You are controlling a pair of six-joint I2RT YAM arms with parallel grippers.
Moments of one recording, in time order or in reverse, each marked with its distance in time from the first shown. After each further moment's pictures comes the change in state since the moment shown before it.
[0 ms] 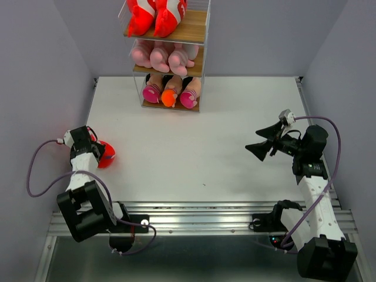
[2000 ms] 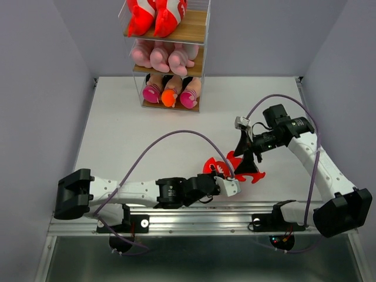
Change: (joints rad) left arm -1.860 0.091 0.118 0.349 -0.296 1.054; right arm 0.402 0.449 0.582 -1.222 0.054 -0.818
